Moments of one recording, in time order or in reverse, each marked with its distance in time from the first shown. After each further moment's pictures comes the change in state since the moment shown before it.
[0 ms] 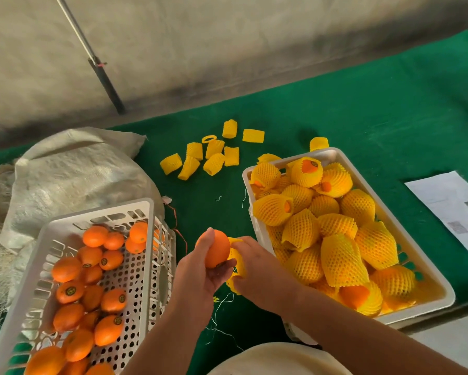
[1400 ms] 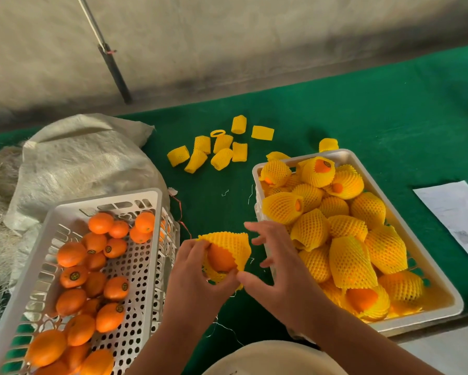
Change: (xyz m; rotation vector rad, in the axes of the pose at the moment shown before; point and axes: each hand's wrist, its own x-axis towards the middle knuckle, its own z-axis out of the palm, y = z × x) left_hand -0.008 -0.011 -0.053 1.211 0.027 0.872; right_hand -0.039 -0.031 -0.026 0.216 0.222 -0.142
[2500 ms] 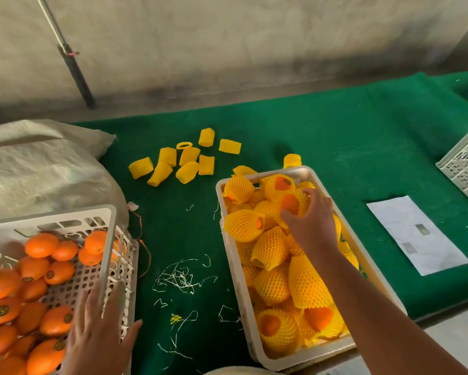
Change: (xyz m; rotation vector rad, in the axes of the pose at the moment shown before) left_hand -0.014 -0.109 0.006 0.492 -0.157 -0.233; right_hand 0.084 0.103 -0.128 -0.379 0.472 0.488
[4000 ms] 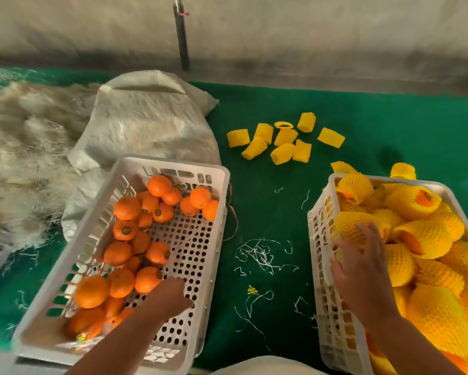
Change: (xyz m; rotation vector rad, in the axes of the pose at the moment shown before) left_hand 0.042 -0.139 0.061 0.039 -0.558 -0.144; right_hand -0.099 -0.017 0.113 -0.396 -0.182 -0.579
